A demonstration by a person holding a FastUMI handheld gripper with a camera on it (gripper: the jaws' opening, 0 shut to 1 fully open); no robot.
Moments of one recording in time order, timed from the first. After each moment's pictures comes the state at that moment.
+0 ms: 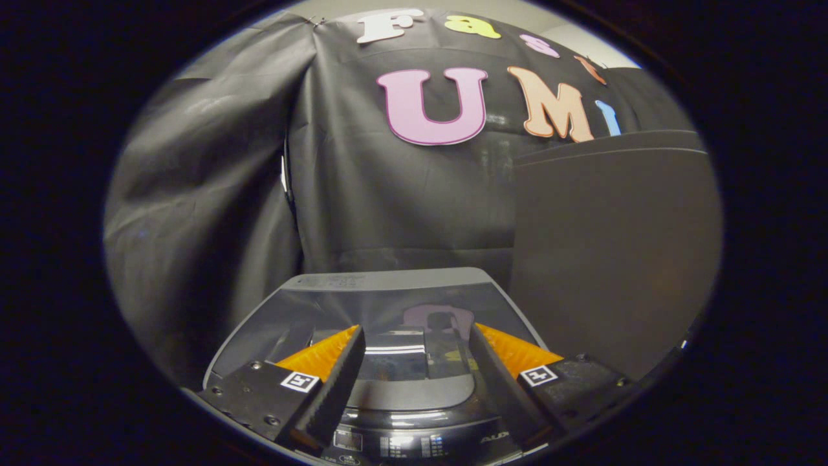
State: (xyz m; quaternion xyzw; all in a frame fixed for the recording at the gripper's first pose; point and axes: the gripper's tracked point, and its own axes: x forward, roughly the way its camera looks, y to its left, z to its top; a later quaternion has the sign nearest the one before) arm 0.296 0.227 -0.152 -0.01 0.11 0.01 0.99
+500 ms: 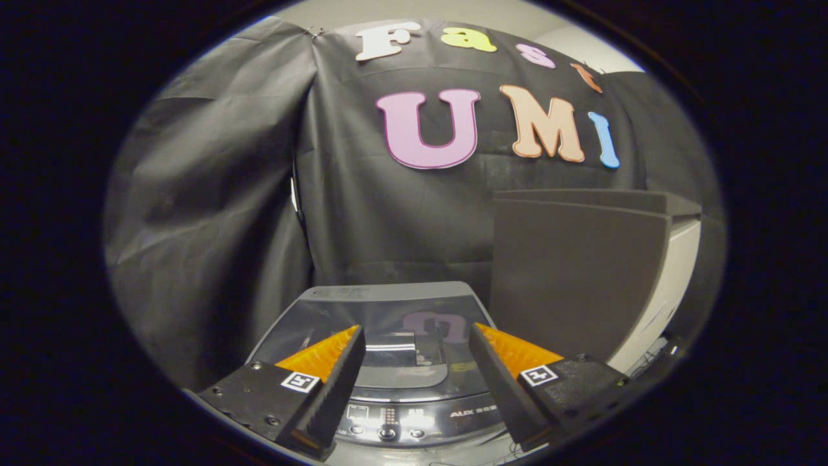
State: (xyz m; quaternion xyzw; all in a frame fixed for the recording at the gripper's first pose) arm 0.230 0.214 -0.094 -0.02 0.10 0.01 1.00
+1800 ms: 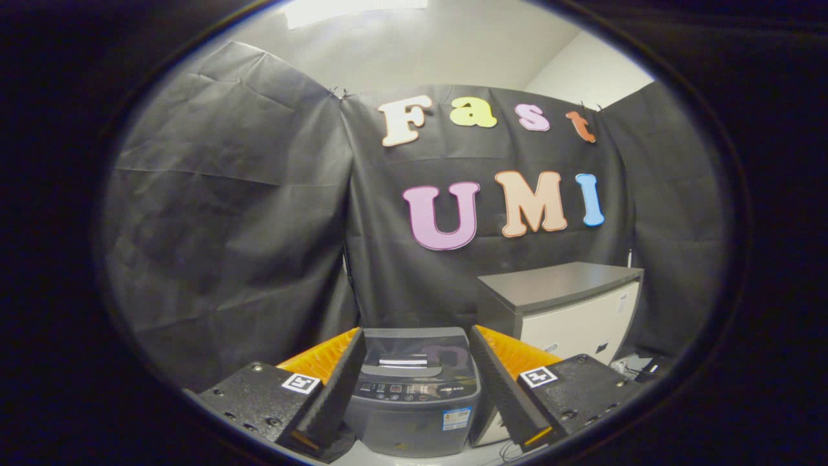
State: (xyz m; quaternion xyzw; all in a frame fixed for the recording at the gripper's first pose) arm 0.017 0.199 0.069 0.01 -0.02 0.07 1.00
